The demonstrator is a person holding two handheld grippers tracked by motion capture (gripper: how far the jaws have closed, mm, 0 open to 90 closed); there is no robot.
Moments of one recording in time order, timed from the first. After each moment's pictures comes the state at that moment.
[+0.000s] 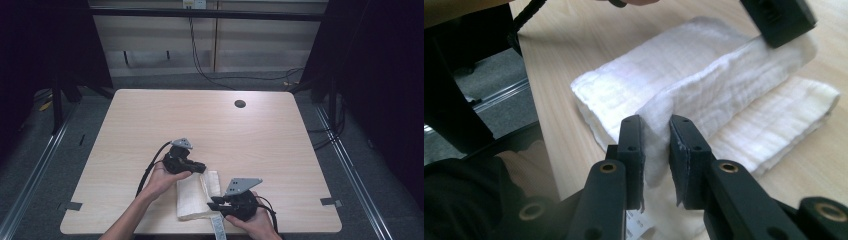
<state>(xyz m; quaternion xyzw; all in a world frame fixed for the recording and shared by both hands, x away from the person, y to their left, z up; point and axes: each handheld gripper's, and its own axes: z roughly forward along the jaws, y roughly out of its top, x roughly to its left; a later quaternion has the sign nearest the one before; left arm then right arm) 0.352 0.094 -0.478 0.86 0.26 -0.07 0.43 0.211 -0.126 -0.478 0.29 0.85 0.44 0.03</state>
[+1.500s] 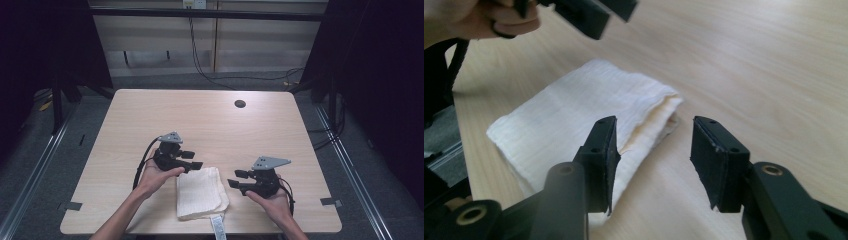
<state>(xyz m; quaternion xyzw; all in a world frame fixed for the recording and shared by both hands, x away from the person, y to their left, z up) 0.341 0.123 -0.446 0.84 0.27 -0.02 0.46 0.249 -0.190 -0.456 0.37 0.80 0.47 0.09</state>
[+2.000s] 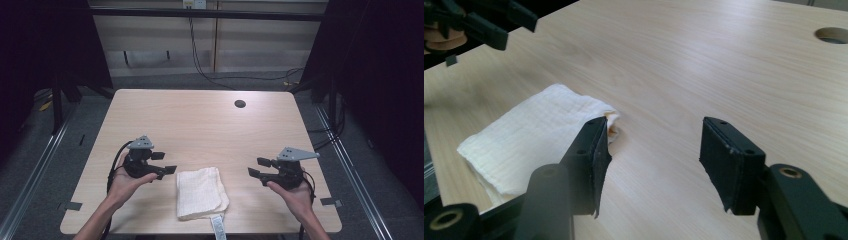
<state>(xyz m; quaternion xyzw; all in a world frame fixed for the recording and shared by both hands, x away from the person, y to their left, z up) 0.319 0.194 -0.436 0.84 0.32 0.05 0.44 0.248 -0.242 -0.429 0.40 0.77 0.48 0.14</state>
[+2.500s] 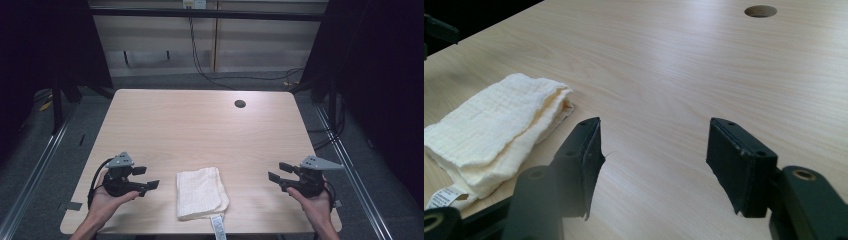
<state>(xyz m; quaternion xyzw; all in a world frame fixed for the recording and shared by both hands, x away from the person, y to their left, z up) 0.276 0.238 -0.450 0.82 0.35 0.08 0.44 0.226 -0.291 -0.447 0.45 0.74 0.47 0.17</state>
